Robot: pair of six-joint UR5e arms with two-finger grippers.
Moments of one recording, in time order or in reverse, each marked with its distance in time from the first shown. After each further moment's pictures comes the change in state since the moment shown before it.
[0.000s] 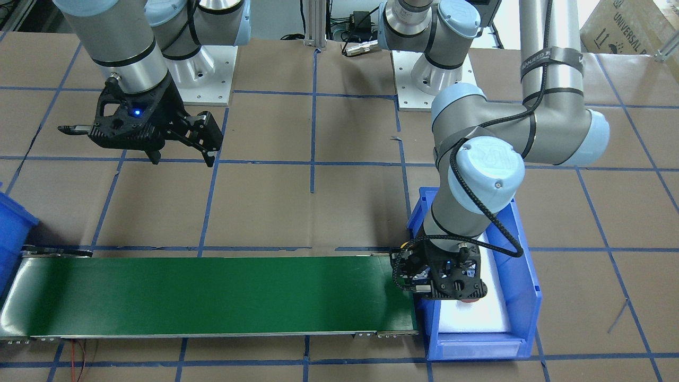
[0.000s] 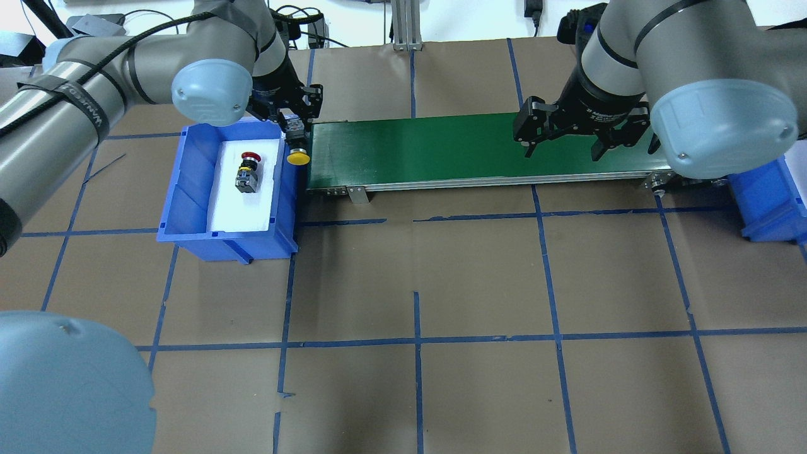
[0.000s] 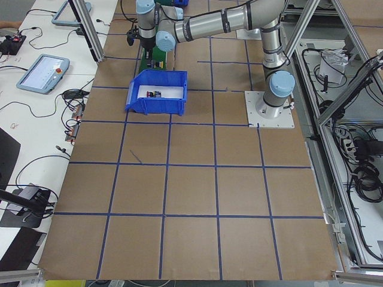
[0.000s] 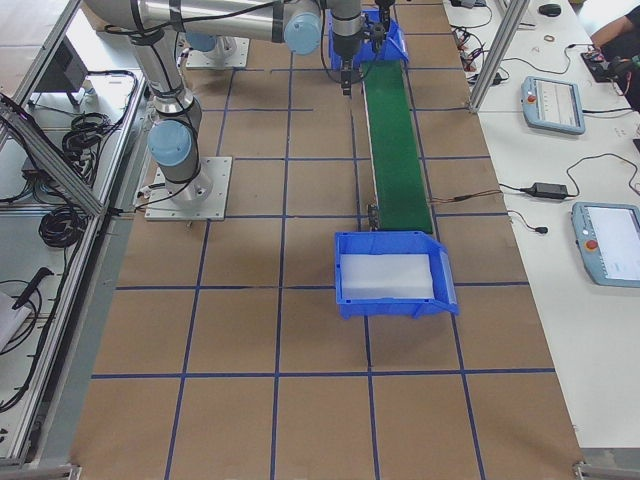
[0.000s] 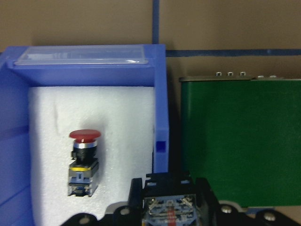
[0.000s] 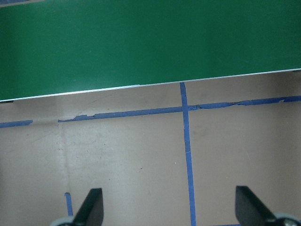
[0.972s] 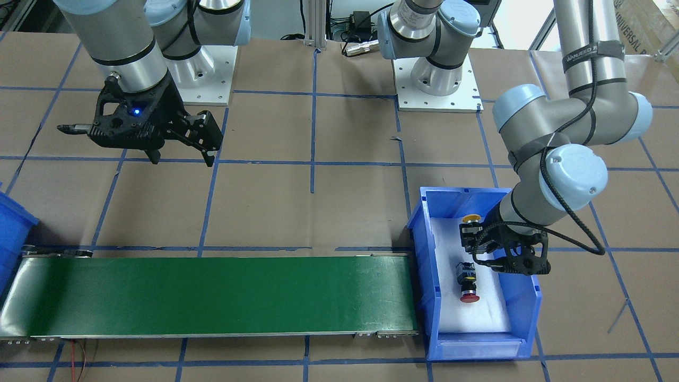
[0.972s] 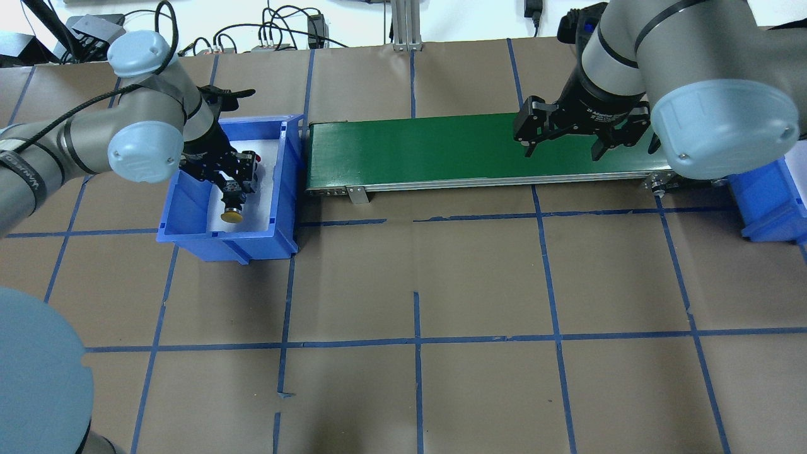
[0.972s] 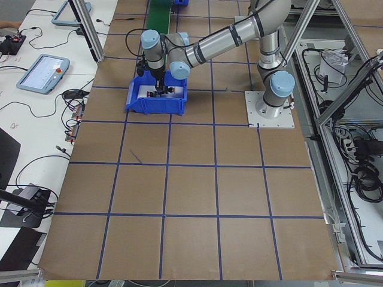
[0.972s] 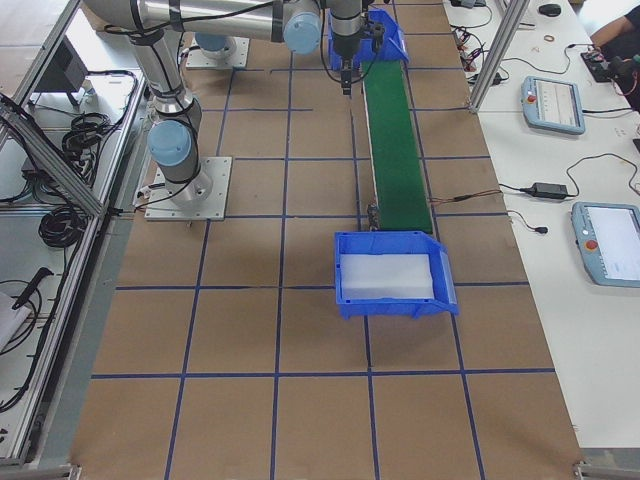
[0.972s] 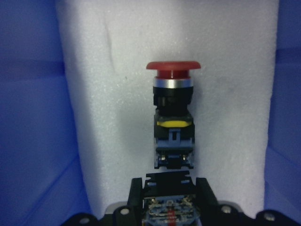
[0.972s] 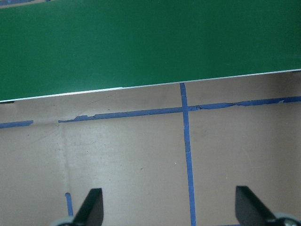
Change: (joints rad) left arm 0.229 0.118 -0.188 -0.096 0.023 0.295; right arm 0.000 -0.001 -0.001 0.000 0.000 0.000
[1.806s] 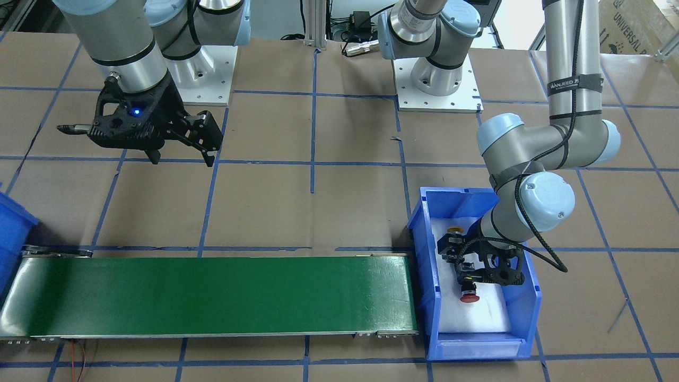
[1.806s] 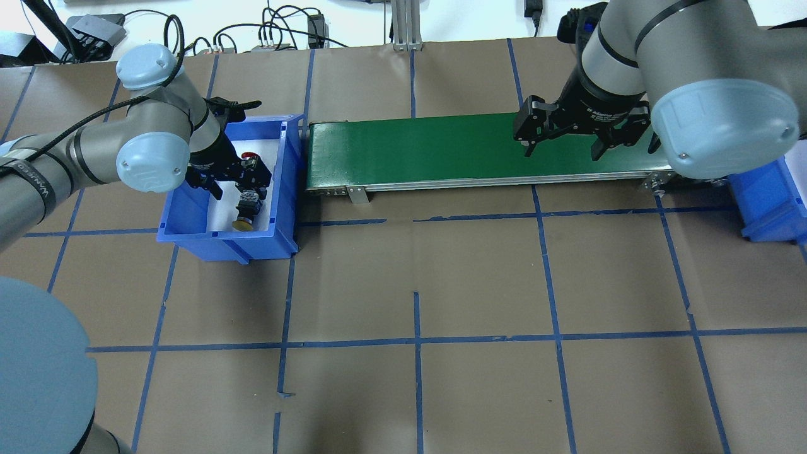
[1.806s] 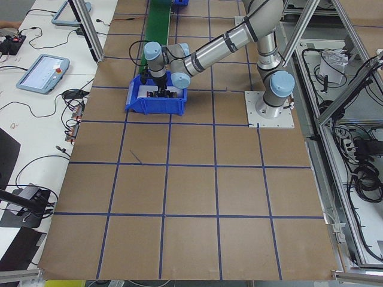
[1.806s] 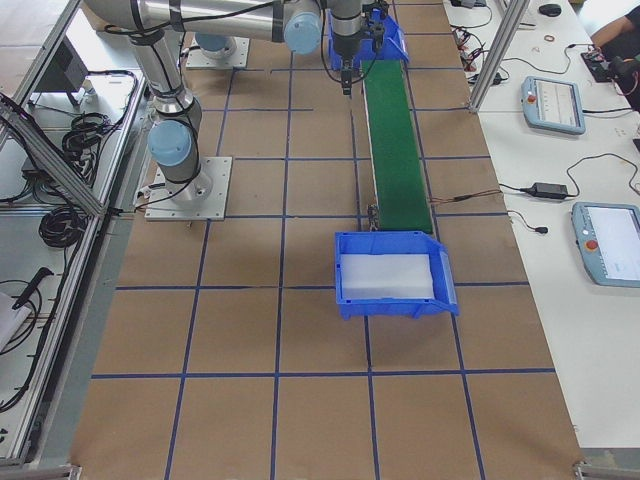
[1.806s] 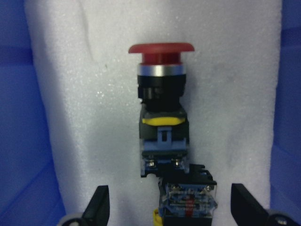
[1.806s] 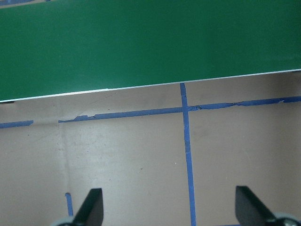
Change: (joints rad) left arm 0.004 -0.093 -0.113 0.184 -0.035 0.010; right arm 0.000 0.000 0.000 0.000 0.000 0.000
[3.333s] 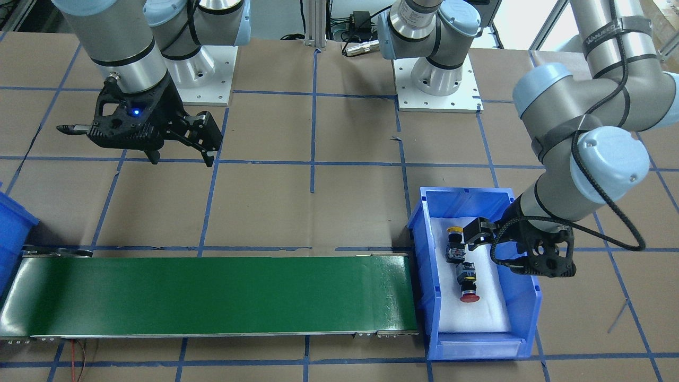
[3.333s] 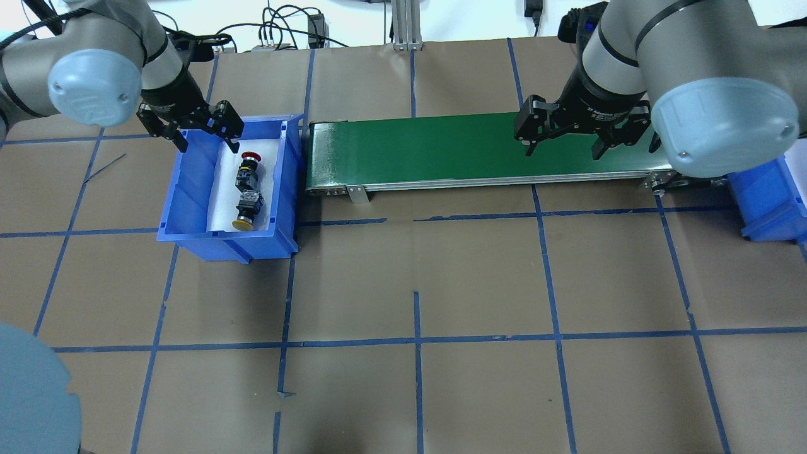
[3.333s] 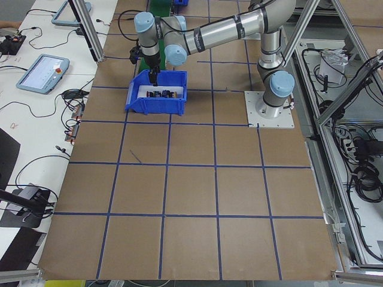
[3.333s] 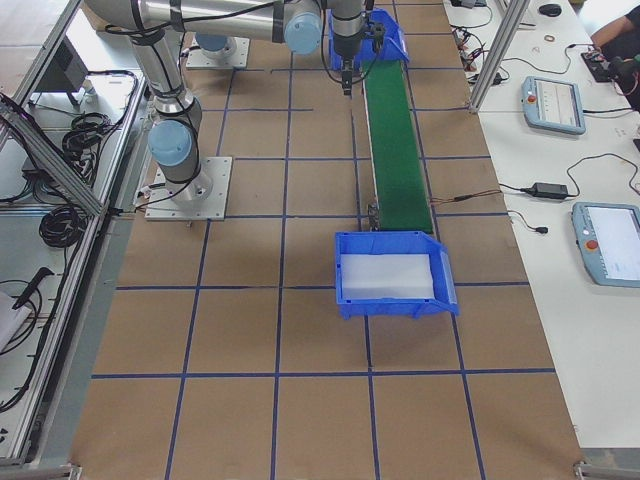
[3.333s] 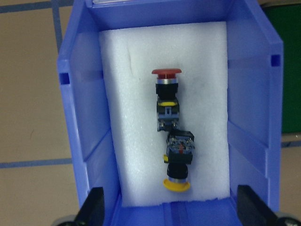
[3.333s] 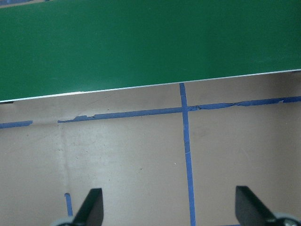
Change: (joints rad) left arm -0.001 0.073 0.203 -0.242 0.026 0.016; right arm -0.002 0.001 0.000 -0.001 -0.001 -0.001
